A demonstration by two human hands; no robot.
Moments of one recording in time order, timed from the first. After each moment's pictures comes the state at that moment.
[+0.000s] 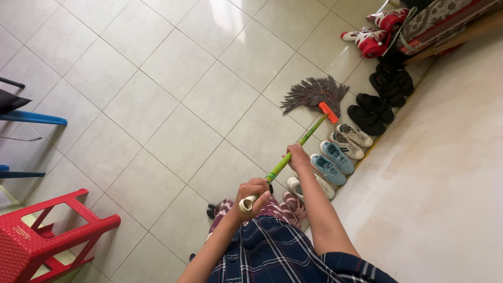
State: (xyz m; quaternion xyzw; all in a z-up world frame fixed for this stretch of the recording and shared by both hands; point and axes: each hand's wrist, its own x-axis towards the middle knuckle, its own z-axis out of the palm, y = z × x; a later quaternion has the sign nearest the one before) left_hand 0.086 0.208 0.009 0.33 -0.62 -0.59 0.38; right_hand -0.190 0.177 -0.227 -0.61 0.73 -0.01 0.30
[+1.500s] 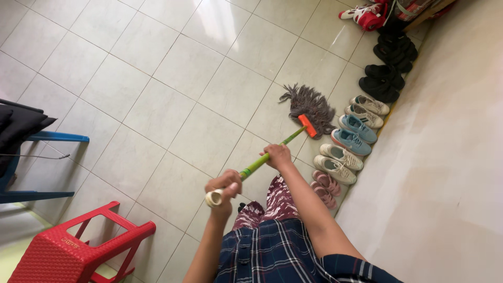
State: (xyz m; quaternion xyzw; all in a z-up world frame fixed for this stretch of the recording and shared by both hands) left_hand 0.351 0.250 0.056 0.31 -0.53 -0.59 0.52; right_hand 0.115 0.236 -0.185 -0.66 0.72 -0.02 0.21
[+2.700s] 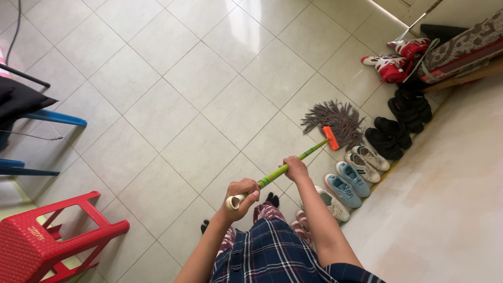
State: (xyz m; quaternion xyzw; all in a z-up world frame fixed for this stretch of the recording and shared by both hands) left_hand 0.205 0.122 0.030 0.34 -0.63 -0.58 0.39; right_hand -0.082 0.114 -0.247 -0.68 0.68 0.00 0.27
